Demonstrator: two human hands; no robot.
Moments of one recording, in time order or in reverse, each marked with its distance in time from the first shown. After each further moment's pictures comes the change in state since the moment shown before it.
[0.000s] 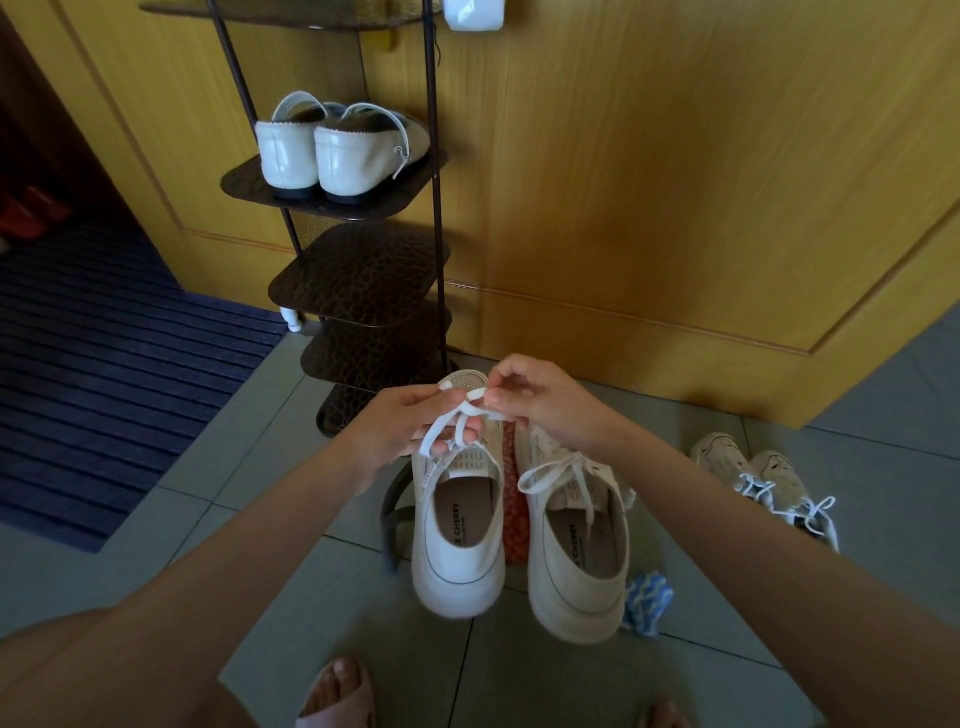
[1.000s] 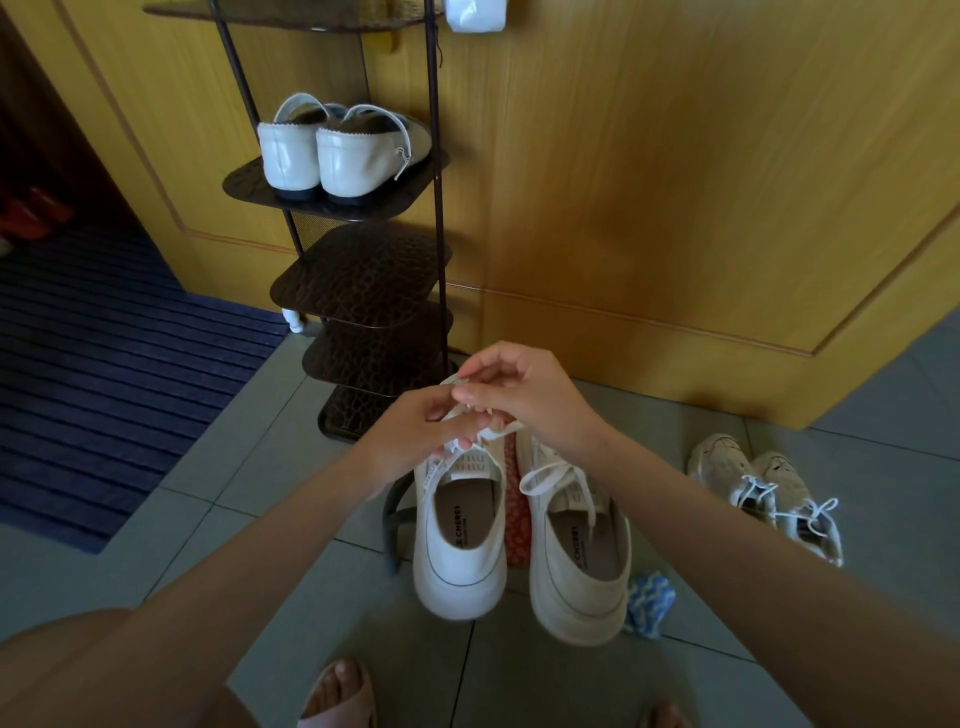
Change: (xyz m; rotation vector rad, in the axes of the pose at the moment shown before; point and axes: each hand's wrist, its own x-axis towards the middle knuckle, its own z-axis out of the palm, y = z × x) left_hand 0.004 -0.005 0.007 0.304 -0.012 0.183; right_hand 0.001 -0.018 0.016 0.195 0.133 -0.101
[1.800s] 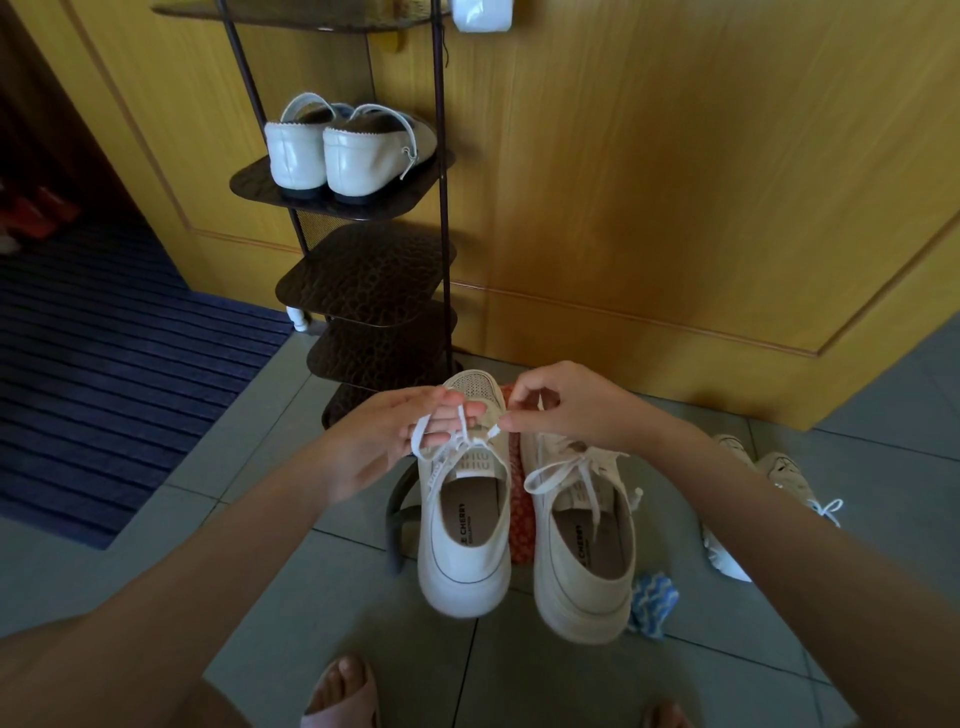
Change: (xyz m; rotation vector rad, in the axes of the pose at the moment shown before) left_hand -0.012 0.001 -0.020 -0.482 -0.039 -0.229; right_hand -0.011 -0.004 -0.037 -0.530 -0.275 0.040
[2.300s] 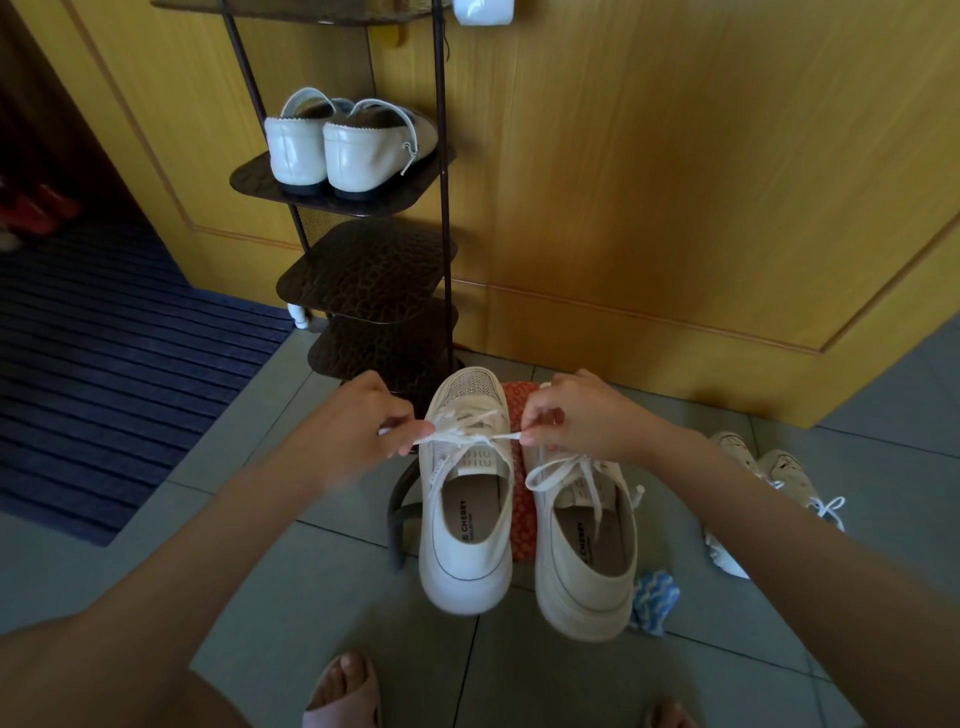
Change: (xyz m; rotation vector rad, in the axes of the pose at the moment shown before) left_hand -0.011 0.000 -0.029 1.272 0.156 0.346; right_hand 0.003 0.029 0.006 -0.387 -0.031 -0.031
